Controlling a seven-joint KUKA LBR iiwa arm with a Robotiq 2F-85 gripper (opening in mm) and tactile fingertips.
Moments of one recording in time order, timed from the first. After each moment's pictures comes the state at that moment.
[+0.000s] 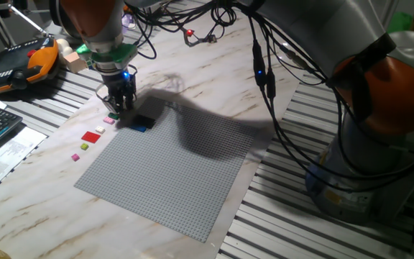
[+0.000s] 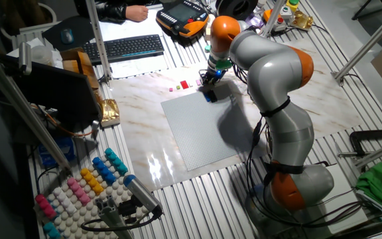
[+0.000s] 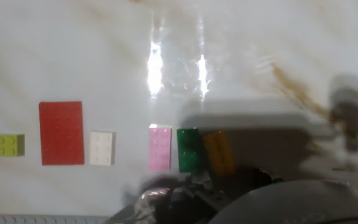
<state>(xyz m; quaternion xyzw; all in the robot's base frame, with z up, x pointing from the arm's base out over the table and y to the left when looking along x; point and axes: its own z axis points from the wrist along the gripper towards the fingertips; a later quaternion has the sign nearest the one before) 0.681 0.029 0.023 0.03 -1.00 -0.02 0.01</state>
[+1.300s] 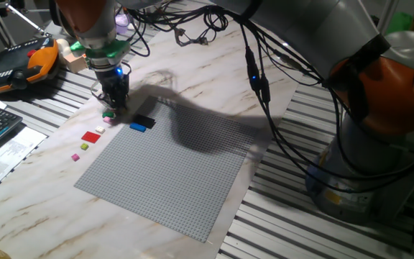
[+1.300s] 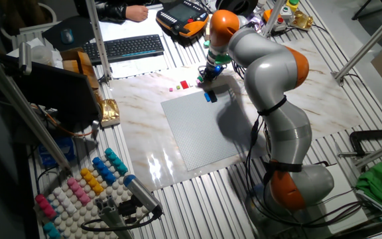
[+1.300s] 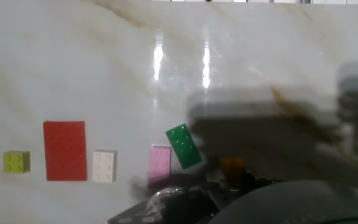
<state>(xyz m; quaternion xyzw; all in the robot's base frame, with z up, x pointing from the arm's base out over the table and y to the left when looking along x) 0.692 0.028 0.031 0.03 -1.00 -0.03 0.03</state>
